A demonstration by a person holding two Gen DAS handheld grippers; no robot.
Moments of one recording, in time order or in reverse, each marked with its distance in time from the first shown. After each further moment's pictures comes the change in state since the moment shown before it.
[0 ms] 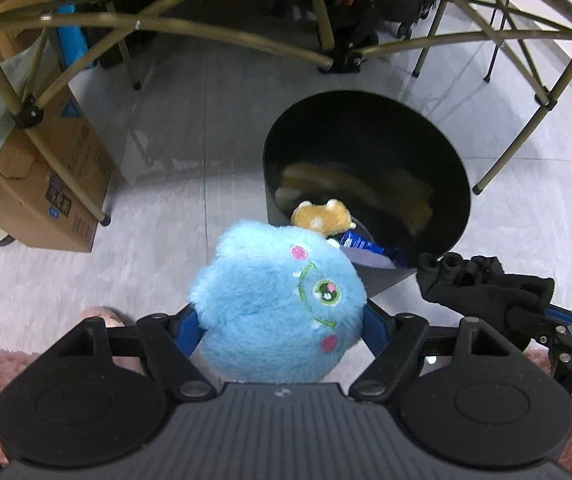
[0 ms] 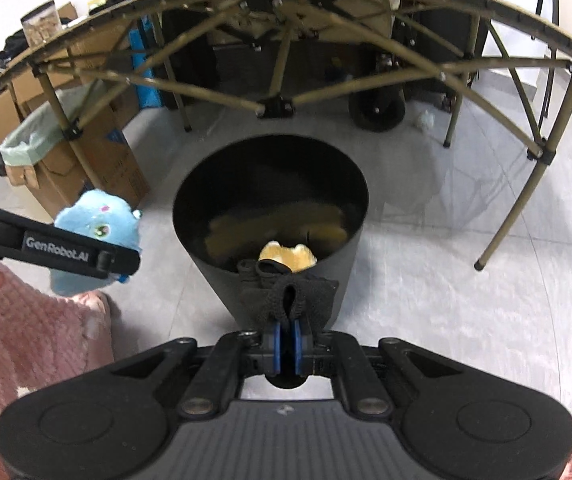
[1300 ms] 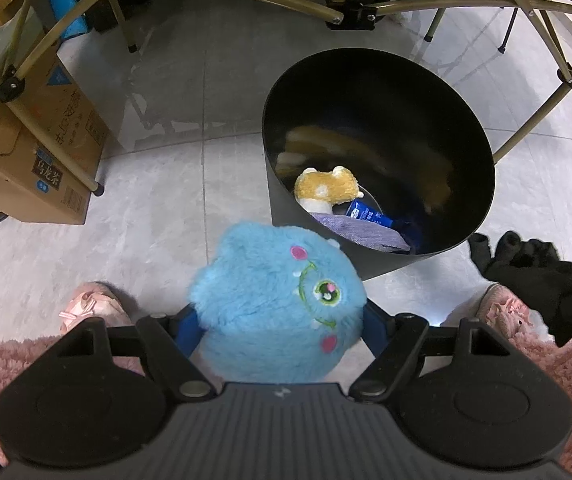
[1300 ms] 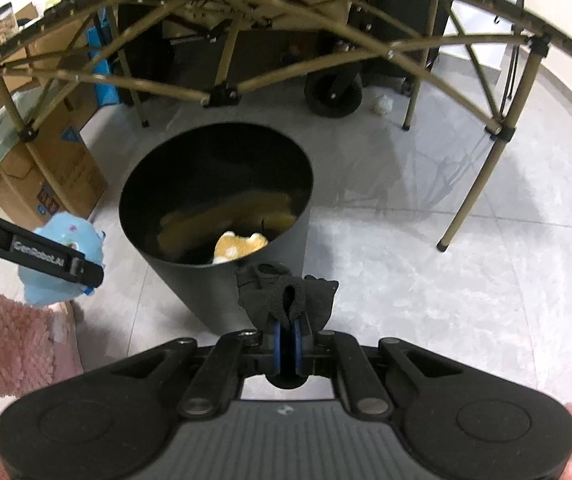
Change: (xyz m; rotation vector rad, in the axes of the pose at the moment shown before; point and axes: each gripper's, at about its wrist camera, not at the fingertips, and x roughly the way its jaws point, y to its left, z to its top) left arm 0.029 -0.002 0.011 -0.011 0.122 0.006; right arm -0.008 -0.019 -0.002 0.049 -0.008 -0.108
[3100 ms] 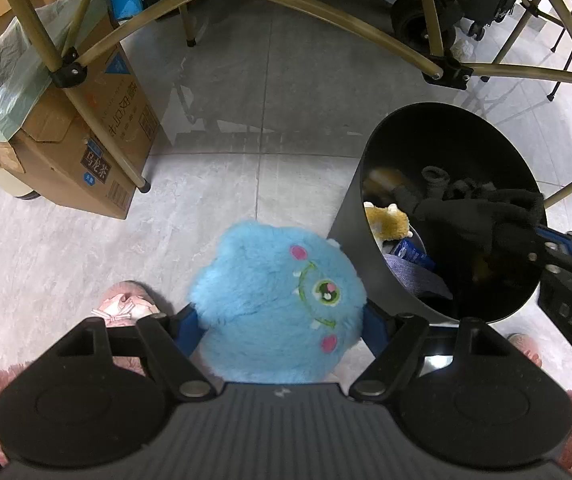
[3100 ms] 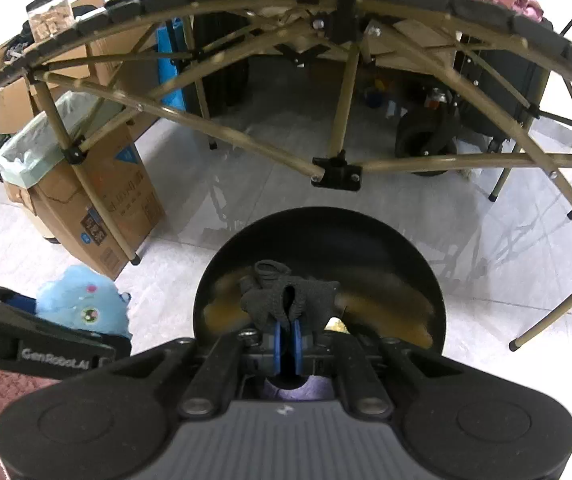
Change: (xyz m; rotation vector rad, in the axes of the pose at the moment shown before) left arm -0.006 0.058 0.032 -0.147 -0.005 0.053; right arm 0.073 0.084 0.103 -0.150 -0.020 0.142
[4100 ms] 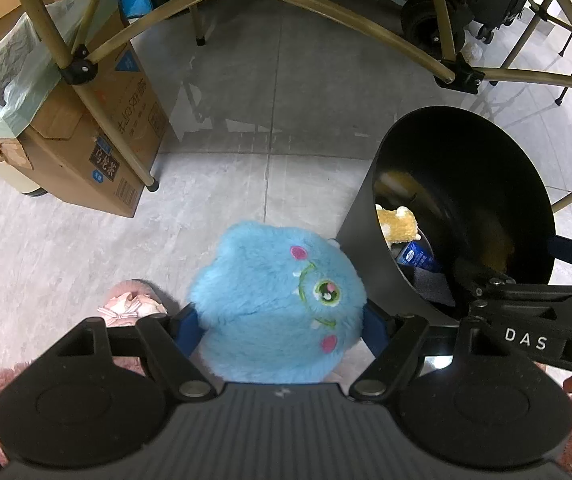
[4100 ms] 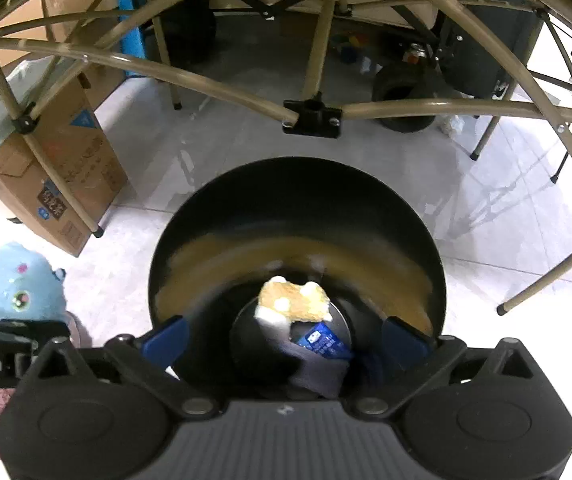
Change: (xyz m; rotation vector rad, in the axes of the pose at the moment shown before) left arm 0.000 0.003 0.001 -0.015 -0.002 0.023; right arm 0.038 -0.004 -0.004 0.045 0.124 -0.096
